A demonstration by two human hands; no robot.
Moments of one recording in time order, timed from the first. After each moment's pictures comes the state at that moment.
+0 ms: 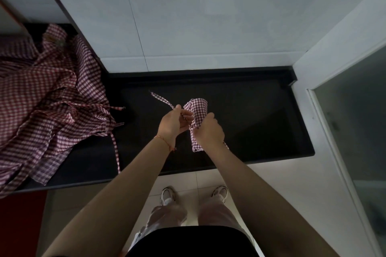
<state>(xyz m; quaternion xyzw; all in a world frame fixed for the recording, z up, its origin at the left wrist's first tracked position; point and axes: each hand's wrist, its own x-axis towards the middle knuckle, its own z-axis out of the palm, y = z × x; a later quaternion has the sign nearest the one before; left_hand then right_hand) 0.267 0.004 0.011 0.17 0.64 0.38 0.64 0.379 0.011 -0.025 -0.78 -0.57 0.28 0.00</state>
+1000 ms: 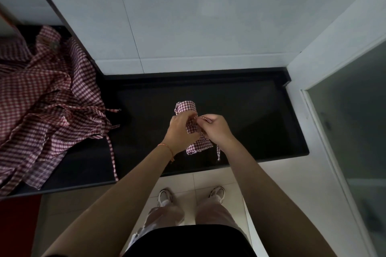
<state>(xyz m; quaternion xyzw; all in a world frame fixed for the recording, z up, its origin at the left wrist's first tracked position) 0.275 -0.009 -0.022 0.61 0.61 0.24 0.44 0.418 0.015 0.012 -0.66 -0.50 0.54 0.17</state>
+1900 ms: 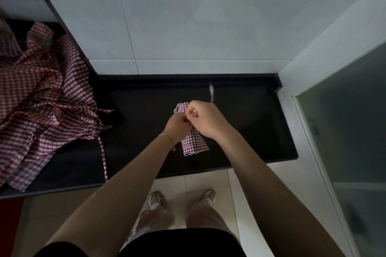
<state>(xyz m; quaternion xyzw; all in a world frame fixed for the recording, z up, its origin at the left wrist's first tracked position) 0.292 0.020 0.000 0.50 0.64 0.23 0.53 0.402 0.032 0.071 -0.58 -0.76 0.30 0.05</state>
